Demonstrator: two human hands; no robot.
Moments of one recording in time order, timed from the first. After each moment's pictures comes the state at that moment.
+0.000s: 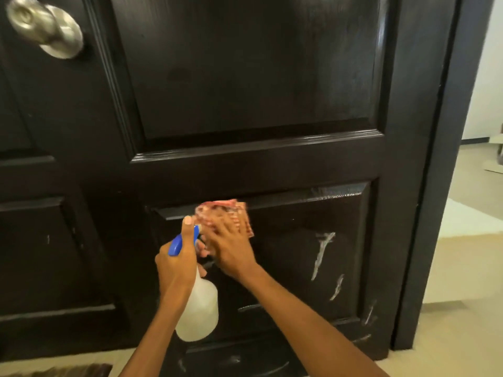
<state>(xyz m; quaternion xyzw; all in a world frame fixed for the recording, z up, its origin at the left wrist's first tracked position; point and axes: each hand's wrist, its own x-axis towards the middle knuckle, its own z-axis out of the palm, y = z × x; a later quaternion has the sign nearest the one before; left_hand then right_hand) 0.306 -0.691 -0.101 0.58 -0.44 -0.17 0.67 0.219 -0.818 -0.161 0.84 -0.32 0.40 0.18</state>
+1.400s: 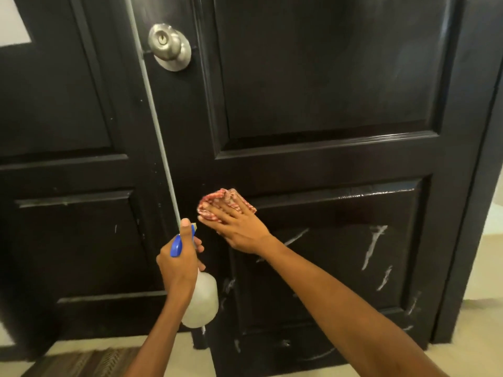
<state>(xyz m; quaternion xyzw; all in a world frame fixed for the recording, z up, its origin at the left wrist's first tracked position) 0.465 -0.632 -0.096 0.59 -0.40 -0.10 0.69 0.339 -0.797 -0.109 0.89 -0.24 0.22 0.32</state>
